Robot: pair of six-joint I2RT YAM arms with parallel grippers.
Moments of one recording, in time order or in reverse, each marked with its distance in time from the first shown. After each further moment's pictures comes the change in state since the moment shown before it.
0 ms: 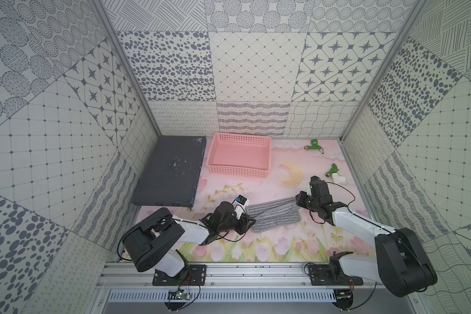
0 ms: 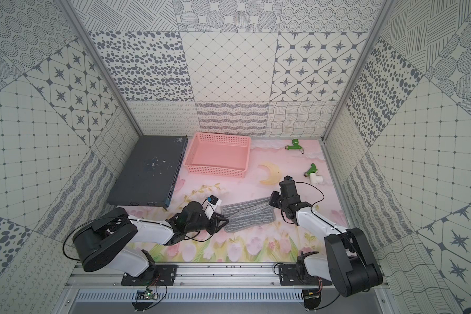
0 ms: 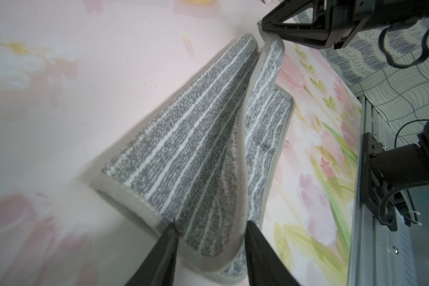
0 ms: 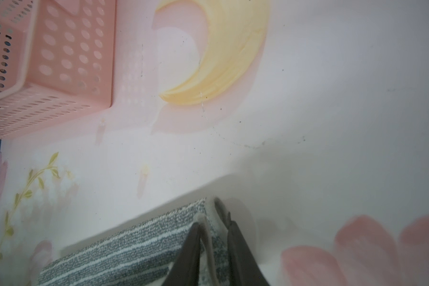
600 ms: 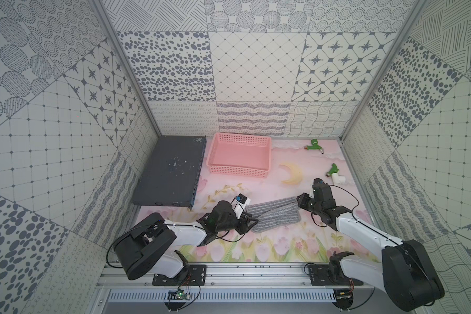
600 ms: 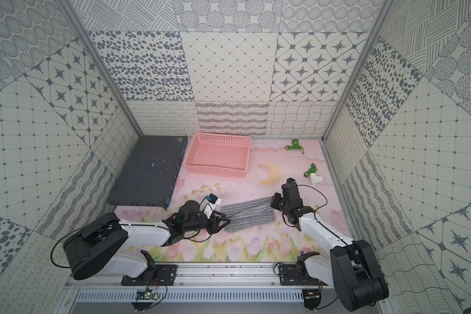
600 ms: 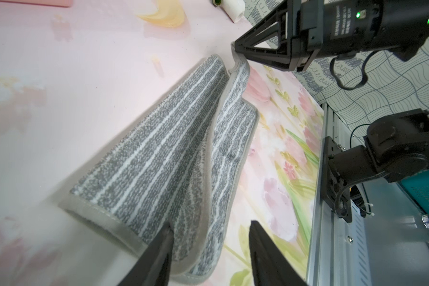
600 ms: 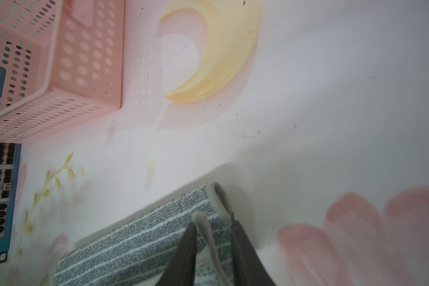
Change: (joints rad) left arm 0.000 -0.093 -0.006 -0.004 0.068 -0.026; right arm 0.000 -0.101 -0.048 -0.021 -0.002 0.035
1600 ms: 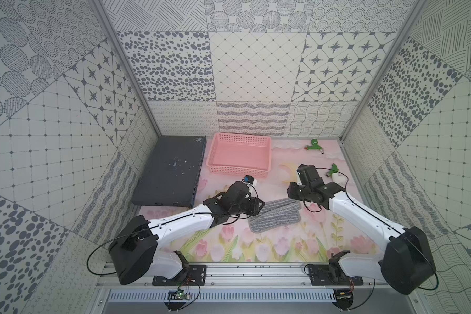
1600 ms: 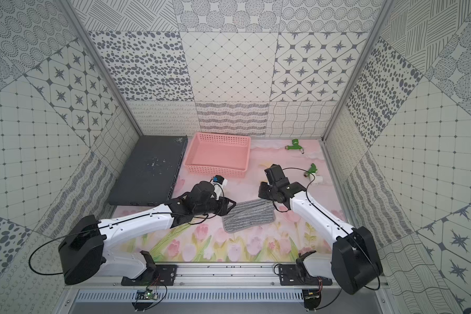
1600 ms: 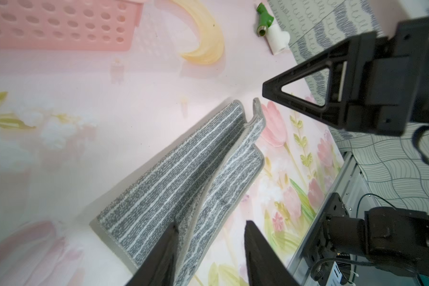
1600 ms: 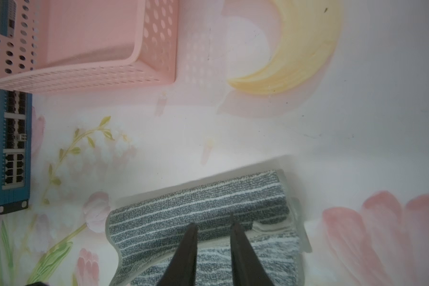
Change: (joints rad) left arm -0.081 -0.009 0.497 -0.711 -0.258 -0.207; right arm 0.211 0.198 0.488 -0.477 0.061 -0.046
